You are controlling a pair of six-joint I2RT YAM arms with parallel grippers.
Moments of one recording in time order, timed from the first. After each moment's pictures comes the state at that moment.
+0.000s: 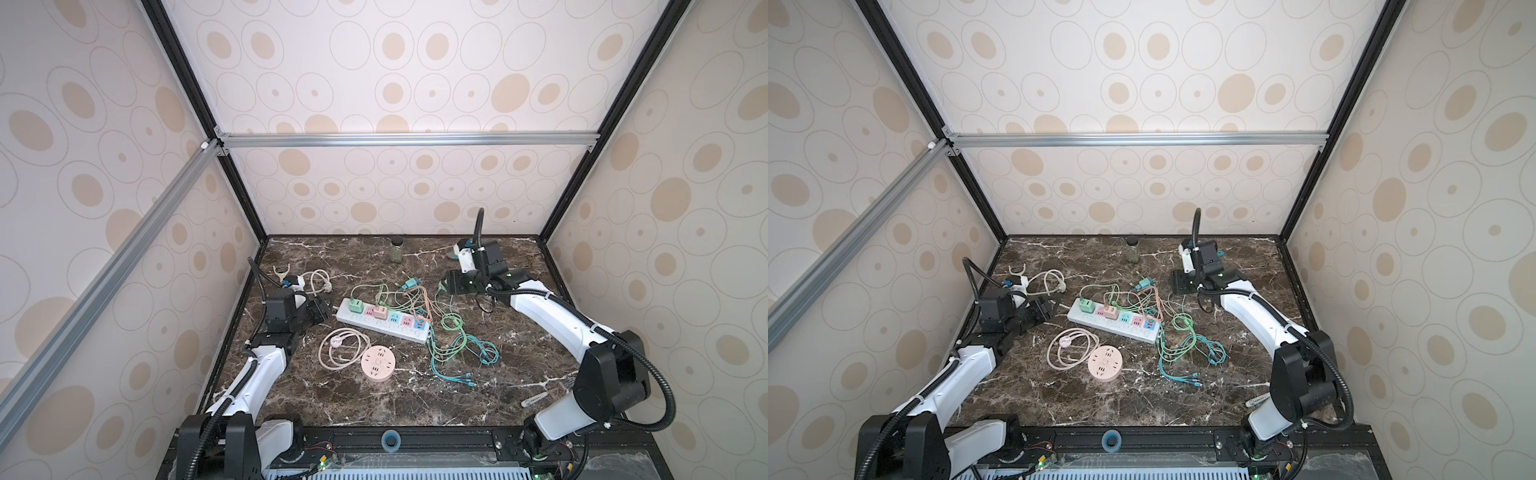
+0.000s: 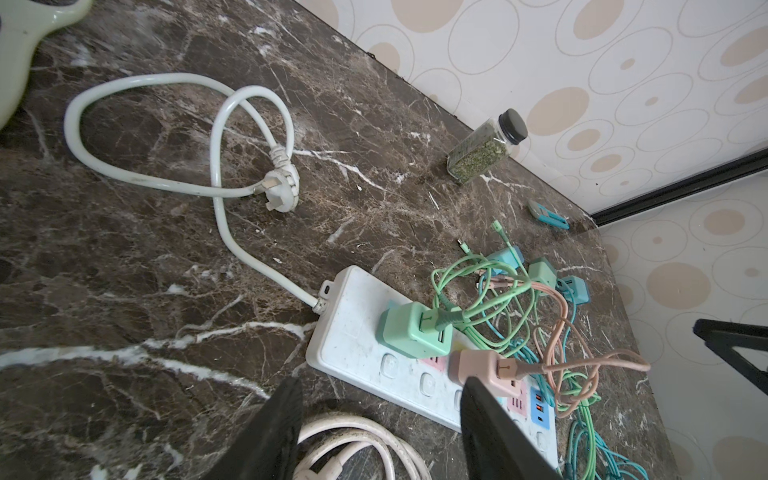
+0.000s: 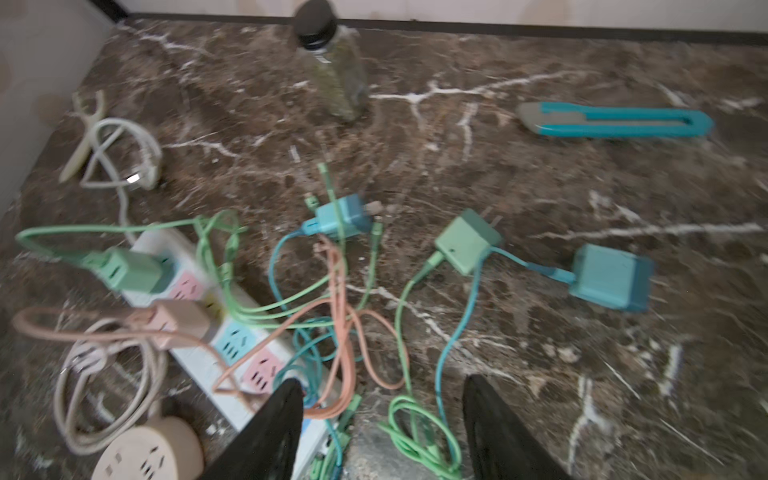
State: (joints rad) left arm 0.02 1.11 0.57 -0.03 0.34 -0.49; right arm 0.34 1.56 1.22 -0.47 -0.08 0.25
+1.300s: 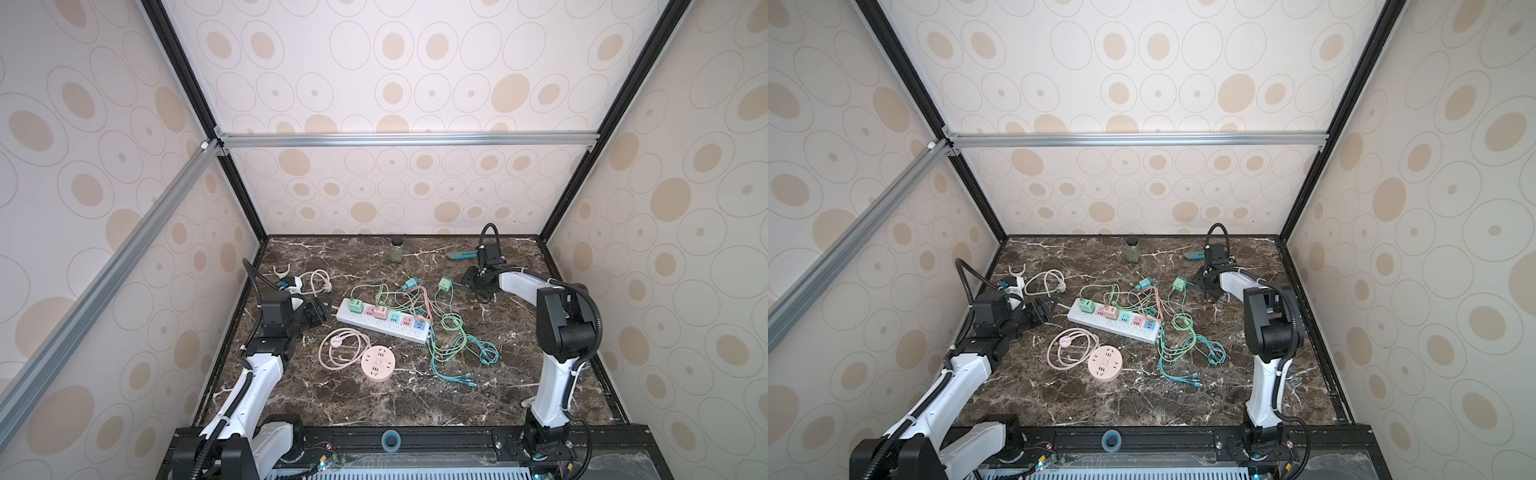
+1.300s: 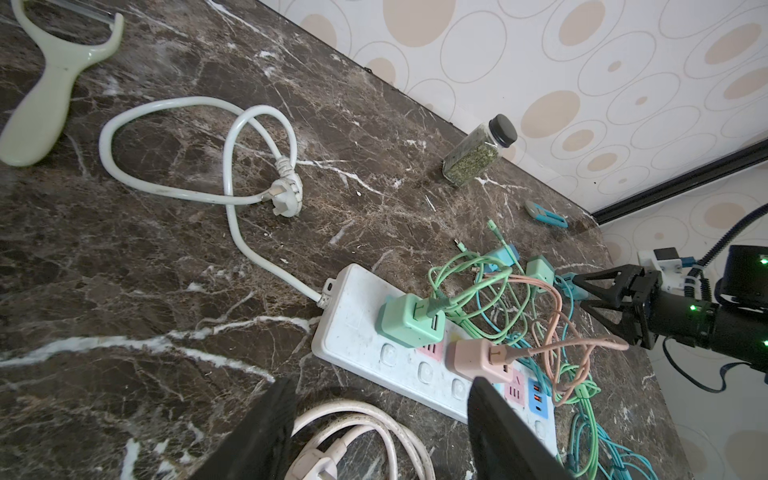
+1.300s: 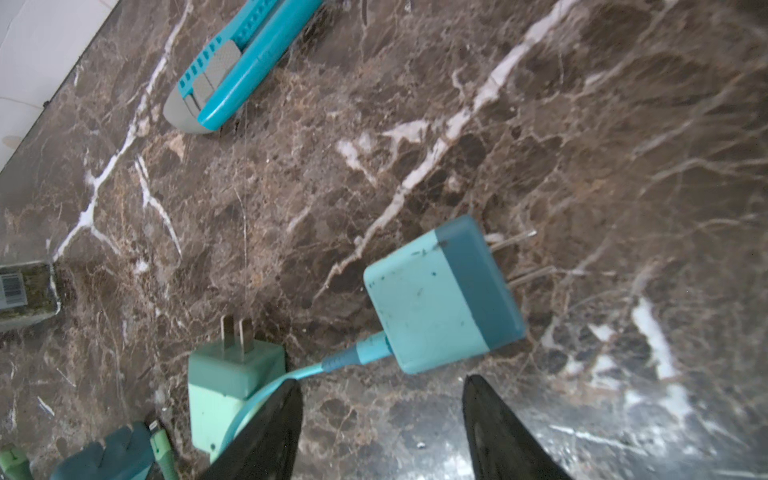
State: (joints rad) left arm 0.02 1.02 0.57 -0.10 0.33 -0.45; right arm 0.16 2.01 1.38 -0.38 0.02 0.75
